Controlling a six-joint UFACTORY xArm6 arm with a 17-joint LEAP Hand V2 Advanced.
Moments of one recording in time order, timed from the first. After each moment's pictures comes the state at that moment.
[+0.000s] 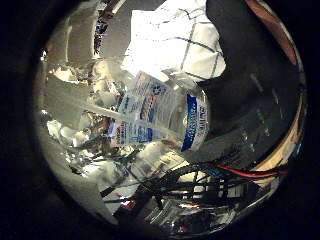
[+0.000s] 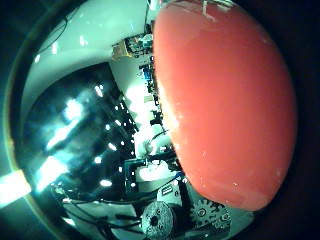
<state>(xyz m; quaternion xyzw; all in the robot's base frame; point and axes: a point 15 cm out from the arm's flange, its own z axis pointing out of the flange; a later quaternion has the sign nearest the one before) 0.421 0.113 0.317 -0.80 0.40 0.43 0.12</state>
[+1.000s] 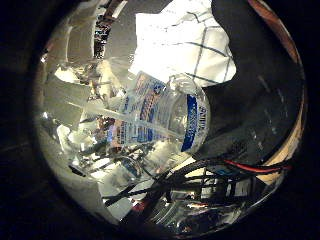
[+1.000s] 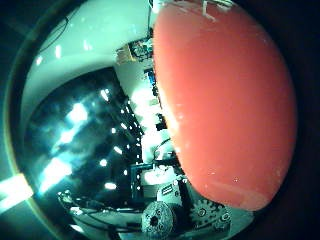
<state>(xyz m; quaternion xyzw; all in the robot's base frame) 0.421 0.137 0.362 -0.78 0.40 0.45 0.18</state>
